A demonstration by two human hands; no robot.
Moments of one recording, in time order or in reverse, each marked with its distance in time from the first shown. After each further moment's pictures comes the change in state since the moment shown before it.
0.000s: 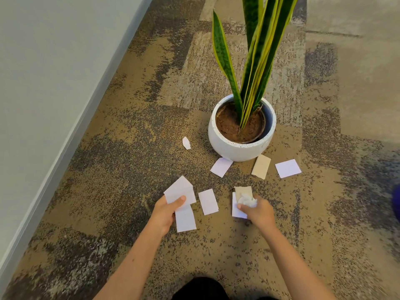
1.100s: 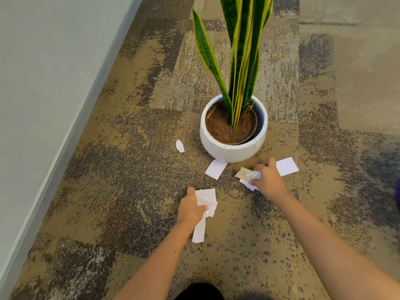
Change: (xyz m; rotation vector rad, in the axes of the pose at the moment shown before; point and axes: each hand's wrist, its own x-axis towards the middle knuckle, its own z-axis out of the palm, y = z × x) left_hand 0.007 -0.006 0.087 1.263 0.115 0.163; right_hand 0.075 -0.030 -0.057 -0.376 0.058 -0.392
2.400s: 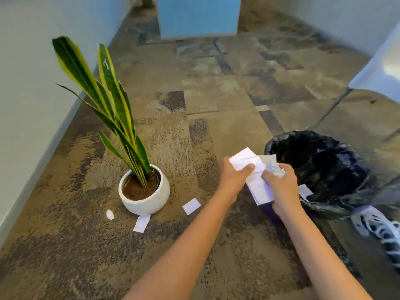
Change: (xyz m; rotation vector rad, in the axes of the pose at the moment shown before) left_hand -0.259 0.358 0.007 -0.800 -0.315 0.616; right_hand -0.229 0.075 -0.295 1.133 0.811 0.253
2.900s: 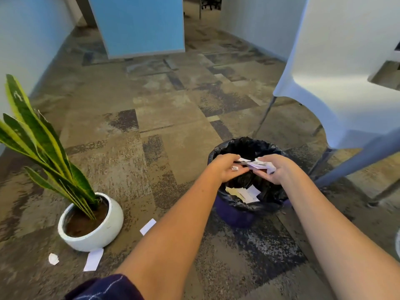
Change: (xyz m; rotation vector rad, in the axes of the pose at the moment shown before) left_hand 0.039 0.058 0.144 -0.227 -0.351 -0.457; right_hand 0.101 -0.073 -0.137 0.282 0.021 0.587
